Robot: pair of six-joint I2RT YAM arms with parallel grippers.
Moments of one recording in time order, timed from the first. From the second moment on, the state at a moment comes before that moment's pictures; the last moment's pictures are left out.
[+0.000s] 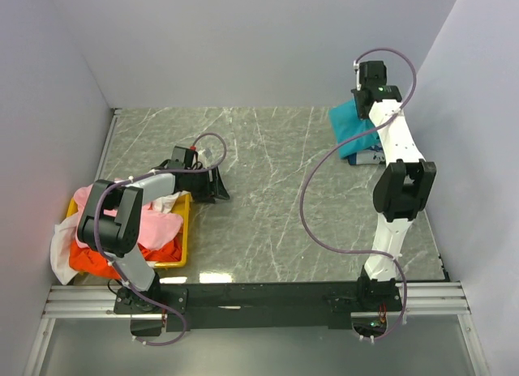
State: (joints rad) left arm -0.25 1.70 0.91 -0.21 0.48 -0.42; right arm 0.03 2.04 2.04 -0.81 0.35 -0.20
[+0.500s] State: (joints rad) left arm -0.25 1.69 0.89 -0.18 0.49 -0.43; right arm 0.00 2.03 2.12 -0.92 0.17 -0.22
